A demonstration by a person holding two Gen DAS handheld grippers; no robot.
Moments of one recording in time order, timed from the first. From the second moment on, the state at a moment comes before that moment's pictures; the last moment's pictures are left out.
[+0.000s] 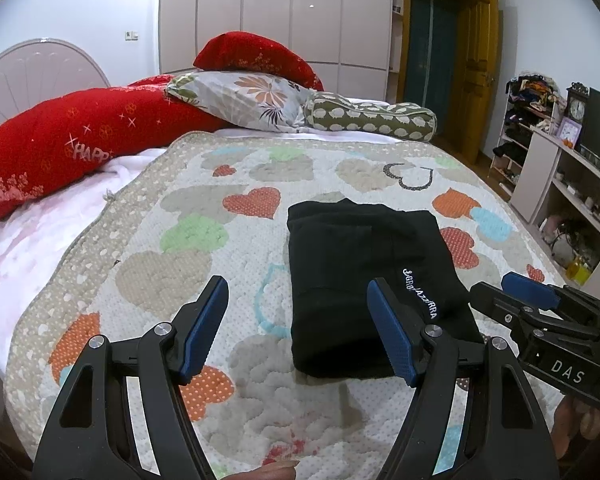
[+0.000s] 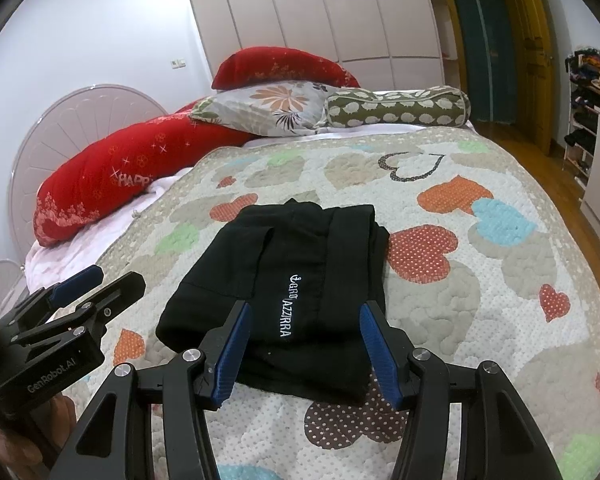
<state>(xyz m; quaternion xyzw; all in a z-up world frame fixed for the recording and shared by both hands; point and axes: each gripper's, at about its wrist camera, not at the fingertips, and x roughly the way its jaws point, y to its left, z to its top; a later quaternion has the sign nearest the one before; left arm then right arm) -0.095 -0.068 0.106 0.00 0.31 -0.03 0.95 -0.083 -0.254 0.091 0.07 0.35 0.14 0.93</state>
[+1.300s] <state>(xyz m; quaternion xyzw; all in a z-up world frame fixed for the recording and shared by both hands) -0.077 -0.077 0.104 0.01 0.31 -0.05 0.95 -0.069 -0.255 0.086 0.07 0.36 0.14 0.92</state>
